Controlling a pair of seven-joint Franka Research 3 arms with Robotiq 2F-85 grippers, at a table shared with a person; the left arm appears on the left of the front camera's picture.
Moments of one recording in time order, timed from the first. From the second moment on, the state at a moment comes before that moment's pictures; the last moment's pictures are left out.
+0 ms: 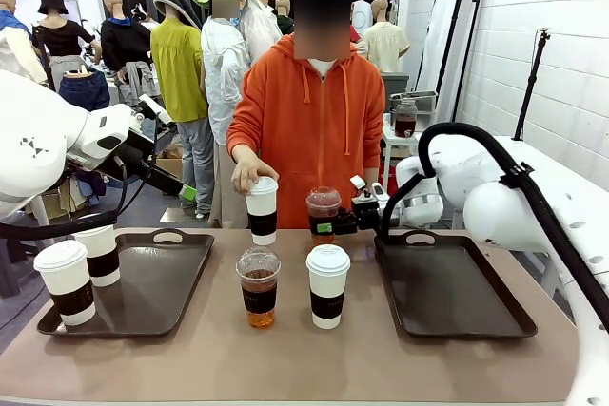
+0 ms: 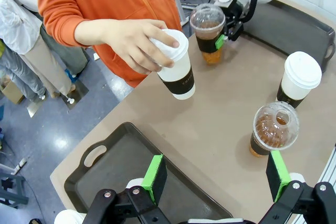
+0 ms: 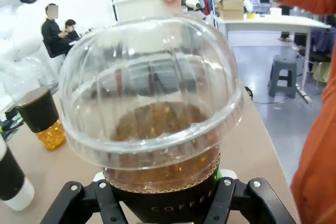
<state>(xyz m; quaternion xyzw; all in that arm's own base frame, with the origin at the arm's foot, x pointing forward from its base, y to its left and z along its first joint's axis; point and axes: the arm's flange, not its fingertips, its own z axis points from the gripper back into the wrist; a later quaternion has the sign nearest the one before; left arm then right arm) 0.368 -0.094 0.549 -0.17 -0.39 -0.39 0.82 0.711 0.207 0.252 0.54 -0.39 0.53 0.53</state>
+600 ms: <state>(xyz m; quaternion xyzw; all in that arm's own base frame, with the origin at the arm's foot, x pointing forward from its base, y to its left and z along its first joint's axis) 0.368 -0.094 0.549 -0.17 -0.39 -0.39 0.82 0.687 0.091 0.321 0.52 -0.38 0.53 0.55</state>
